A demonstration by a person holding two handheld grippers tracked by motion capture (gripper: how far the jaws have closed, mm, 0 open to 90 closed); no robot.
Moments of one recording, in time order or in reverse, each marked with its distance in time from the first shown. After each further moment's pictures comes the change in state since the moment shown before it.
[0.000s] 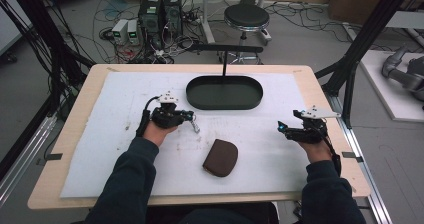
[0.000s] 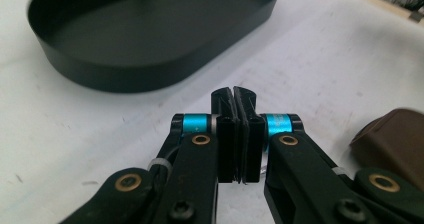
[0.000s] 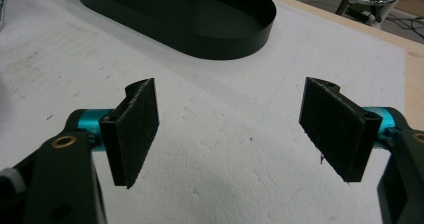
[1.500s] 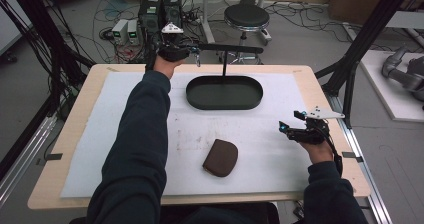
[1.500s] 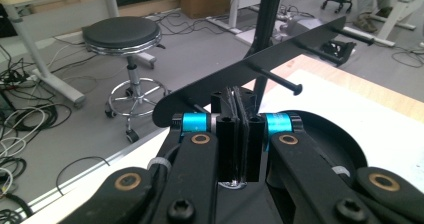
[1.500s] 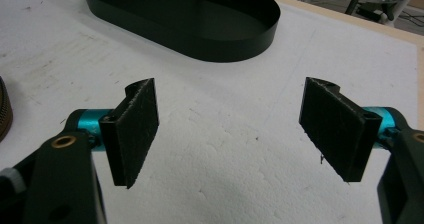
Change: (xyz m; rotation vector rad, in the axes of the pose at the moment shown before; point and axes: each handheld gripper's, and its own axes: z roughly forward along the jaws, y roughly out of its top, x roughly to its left) left arm 0.072 0.165 0.022 -0.178 0.151 0.075; right arm -0.005 -0.005 -0.002 -0.026 0.041 0.045
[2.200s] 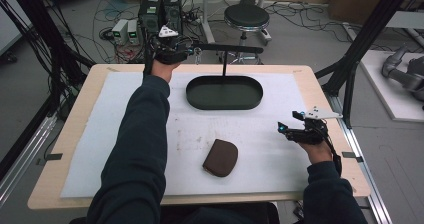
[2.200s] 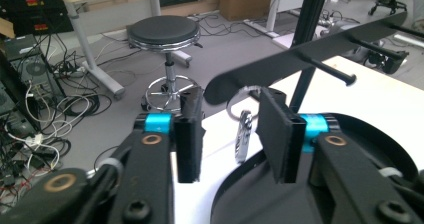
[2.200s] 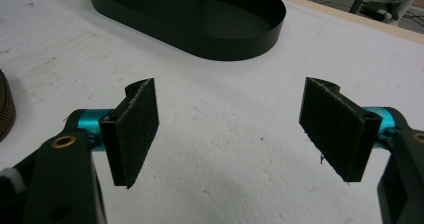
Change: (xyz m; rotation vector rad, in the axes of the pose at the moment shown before) left arm 0.003 -0.015 -0.014 -0.017 0.157 -0.031; right arm 0.002 0.000 0.002 0.007 0.007 -0.013
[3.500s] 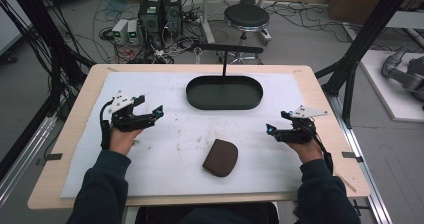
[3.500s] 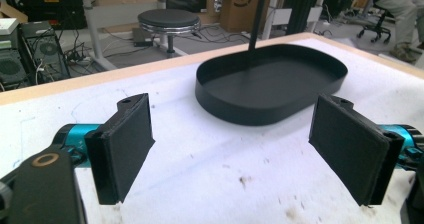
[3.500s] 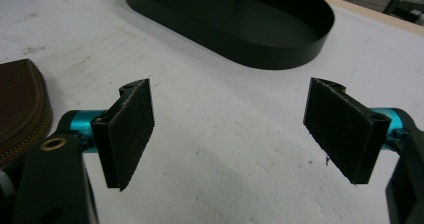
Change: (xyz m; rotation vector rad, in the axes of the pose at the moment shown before) left arm -0.024 -0.150 -0.152 -0.089 -0.002 -0.056; right arm 0.023 0.012 0.017 0.034 0.069 -0.040
